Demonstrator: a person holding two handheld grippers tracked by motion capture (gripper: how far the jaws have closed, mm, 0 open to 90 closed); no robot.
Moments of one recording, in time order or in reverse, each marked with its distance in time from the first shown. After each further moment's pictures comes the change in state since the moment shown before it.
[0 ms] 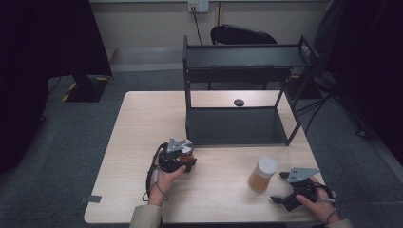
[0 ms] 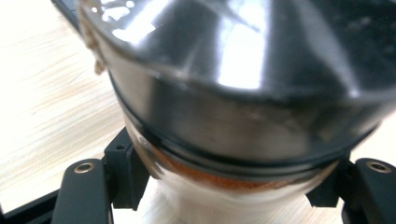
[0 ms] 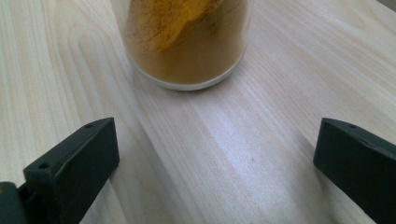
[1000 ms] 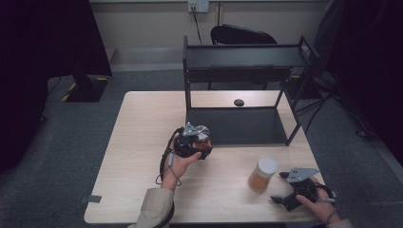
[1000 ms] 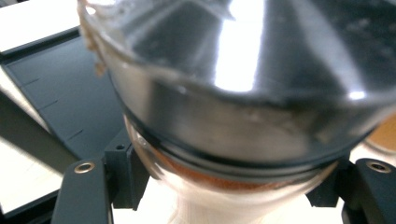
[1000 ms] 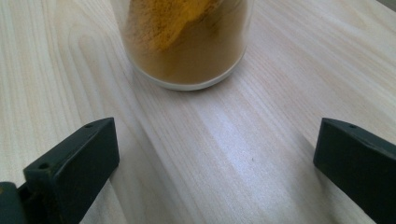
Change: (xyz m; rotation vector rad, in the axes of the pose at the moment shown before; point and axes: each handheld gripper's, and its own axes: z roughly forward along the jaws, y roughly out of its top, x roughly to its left) left arm -0.003 0.062 0.021 -0.007 -0.094 0.044; right arm 0.000 0.000 0.000 0.000 0.000 0.000
